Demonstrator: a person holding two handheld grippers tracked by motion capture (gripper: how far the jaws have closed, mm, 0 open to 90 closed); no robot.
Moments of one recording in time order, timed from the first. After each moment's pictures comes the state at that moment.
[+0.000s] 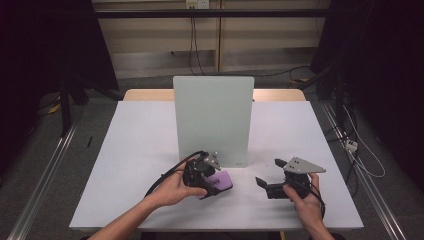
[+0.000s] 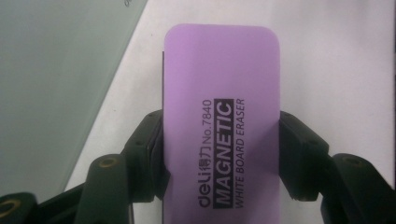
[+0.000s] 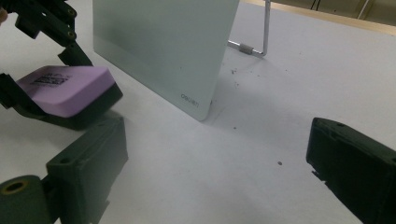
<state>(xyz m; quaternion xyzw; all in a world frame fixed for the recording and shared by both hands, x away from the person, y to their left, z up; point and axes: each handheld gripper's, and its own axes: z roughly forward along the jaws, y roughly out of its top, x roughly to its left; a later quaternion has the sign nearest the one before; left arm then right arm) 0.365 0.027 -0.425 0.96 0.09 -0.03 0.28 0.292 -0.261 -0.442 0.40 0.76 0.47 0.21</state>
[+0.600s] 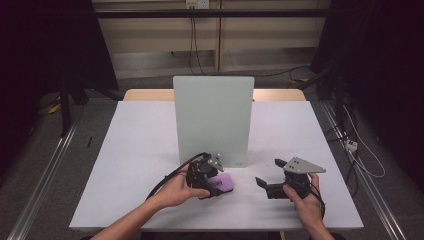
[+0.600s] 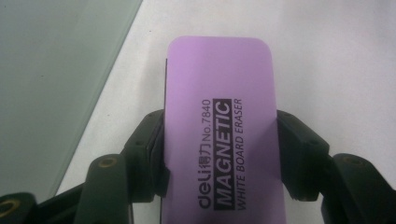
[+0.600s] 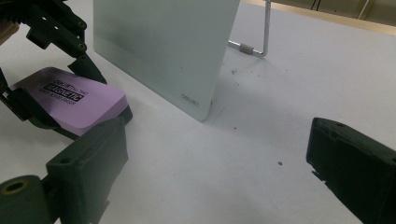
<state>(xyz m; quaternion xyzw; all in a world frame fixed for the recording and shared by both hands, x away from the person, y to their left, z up) 0.366 0.022 -0.433 0.96 0.10 -0.03 0.27 0.292 -0.261 -0.442 0.40 0.76 0.47 0.21</state>
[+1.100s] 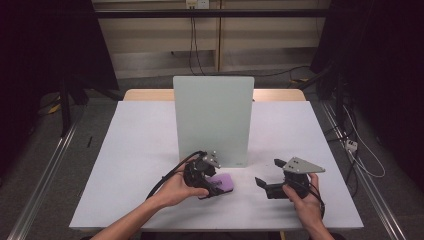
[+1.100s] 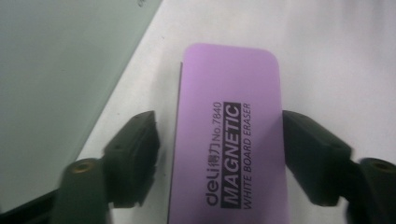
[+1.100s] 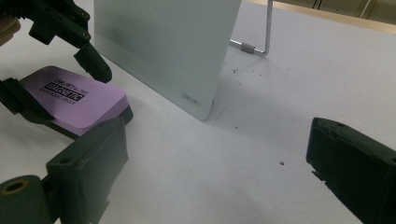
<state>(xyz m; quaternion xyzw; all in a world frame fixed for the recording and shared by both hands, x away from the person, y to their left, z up) 0.370 0.031 -0.432 0.94 0.14 -0.03 0.31 0.292 -0.260 -0.443 0.40 0.76 0.47 0.21</state>
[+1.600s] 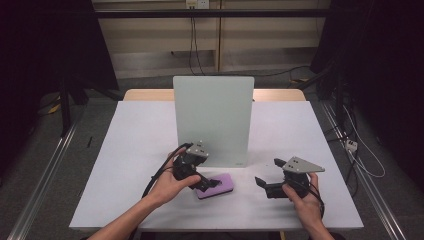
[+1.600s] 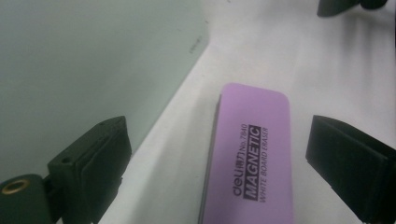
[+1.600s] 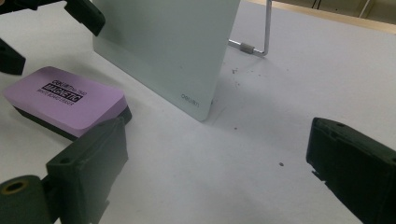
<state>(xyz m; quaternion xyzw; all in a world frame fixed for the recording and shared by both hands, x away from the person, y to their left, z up) 0.373 0.062 -0.411 0.90 0.19 0.01 0.39 0.293 -0.260 -0.443 0.40 0.76 0.47 0.21</state>
